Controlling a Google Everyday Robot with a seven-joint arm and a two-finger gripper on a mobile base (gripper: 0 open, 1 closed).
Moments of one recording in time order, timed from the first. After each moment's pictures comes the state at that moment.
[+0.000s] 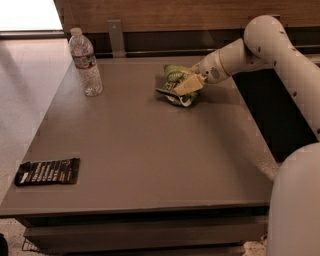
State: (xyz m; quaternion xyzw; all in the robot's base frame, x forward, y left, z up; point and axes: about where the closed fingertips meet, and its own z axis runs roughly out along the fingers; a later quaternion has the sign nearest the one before) arm 0.728 -0.092 0.826 -0.50 0.75 0.25 0.36
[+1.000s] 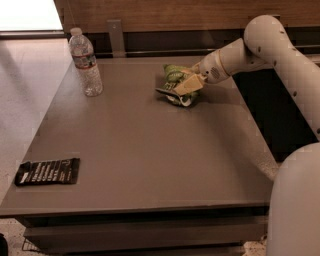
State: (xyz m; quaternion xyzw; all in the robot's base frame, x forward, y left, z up) arm 0.728 -0.092 0.826 -0.50 0.75 0.25 0.36
